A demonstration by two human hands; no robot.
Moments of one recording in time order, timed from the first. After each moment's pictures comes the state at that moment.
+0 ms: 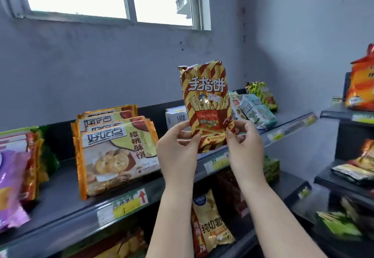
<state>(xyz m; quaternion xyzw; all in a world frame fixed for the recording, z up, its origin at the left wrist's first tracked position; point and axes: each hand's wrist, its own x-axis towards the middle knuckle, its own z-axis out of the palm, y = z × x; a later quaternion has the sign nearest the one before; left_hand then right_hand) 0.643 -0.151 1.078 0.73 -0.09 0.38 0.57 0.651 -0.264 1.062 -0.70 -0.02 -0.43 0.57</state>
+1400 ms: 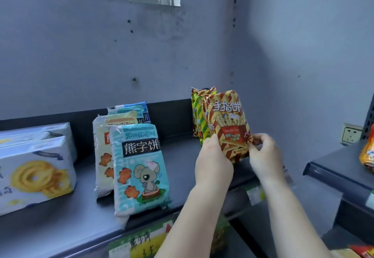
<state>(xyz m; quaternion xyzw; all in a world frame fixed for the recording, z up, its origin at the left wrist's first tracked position) 0.992 -0.591 1.062 0.89 -0.04 0.17 0.42 1.035 -0.707 1.041 -0.81 0.04 -0.33 0.48</state>
